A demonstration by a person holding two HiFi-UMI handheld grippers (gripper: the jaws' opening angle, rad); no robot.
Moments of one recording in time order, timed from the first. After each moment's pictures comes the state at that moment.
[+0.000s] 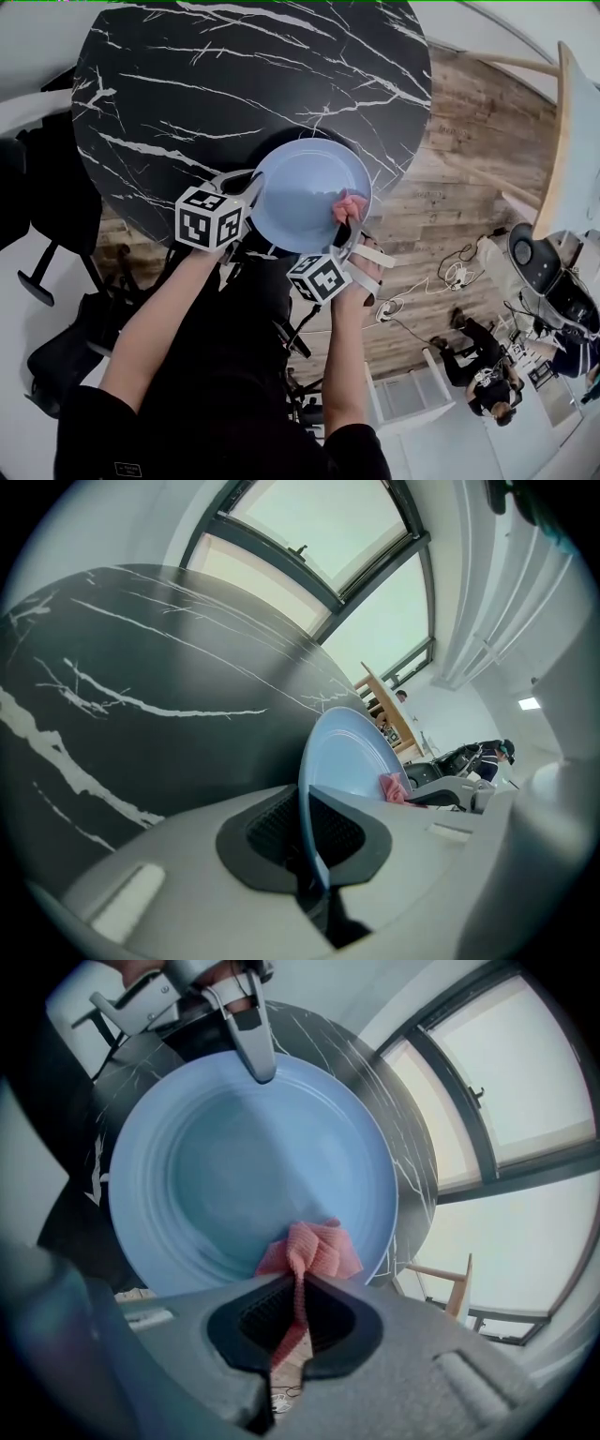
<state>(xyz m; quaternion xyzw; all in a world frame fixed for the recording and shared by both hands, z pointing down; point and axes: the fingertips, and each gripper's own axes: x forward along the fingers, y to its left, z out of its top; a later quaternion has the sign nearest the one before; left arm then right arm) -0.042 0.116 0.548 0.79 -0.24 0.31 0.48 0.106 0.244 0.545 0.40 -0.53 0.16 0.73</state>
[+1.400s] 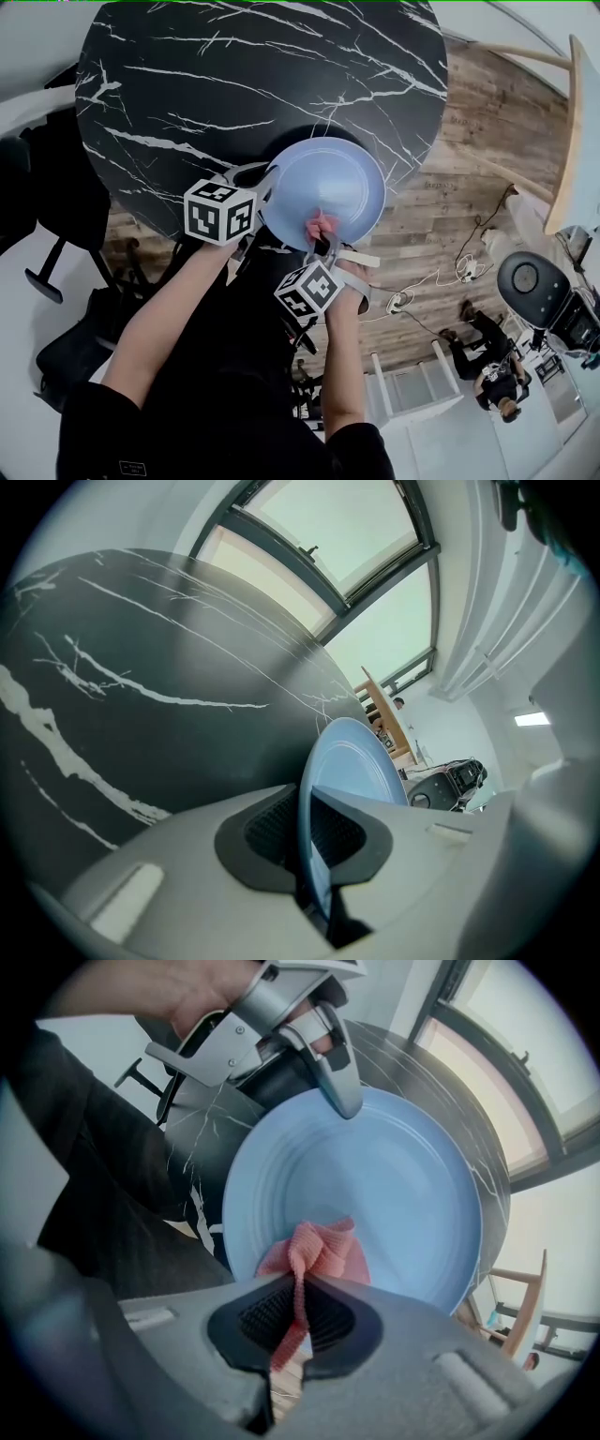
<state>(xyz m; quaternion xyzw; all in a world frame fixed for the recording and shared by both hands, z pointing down) -0.039 0.118 0.550 0.78 -0.23 0.30 0.51 0.009 0.289 0.551 0.29 -0.61 0.29 0.67</state>
